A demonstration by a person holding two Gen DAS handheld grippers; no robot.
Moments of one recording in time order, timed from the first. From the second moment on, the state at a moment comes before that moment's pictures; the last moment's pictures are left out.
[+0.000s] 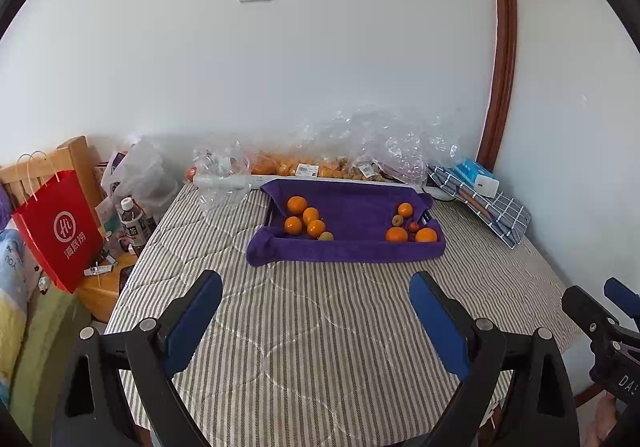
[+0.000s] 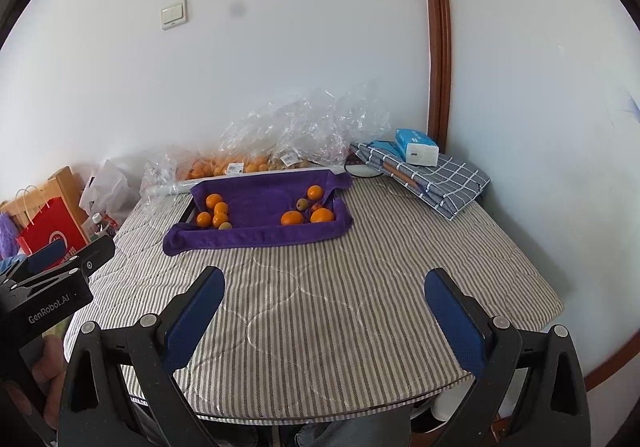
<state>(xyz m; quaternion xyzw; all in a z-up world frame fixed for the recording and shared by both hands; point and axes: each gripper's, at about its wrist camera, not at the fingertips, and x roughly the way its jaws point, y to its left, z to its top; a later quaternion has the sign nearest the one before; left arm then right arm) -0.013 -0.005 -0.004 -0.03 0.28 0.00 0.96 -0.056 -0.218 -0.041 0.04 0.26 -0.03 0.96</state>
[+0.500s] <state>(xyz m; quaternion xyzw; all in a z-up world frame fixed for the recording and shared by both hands) -0.016 -0.009 -0.003 -0.03 0.28 0.00 0.96 -0.058 -0.220 -0.040 0.04 0.26 -0.03 0.97</state>
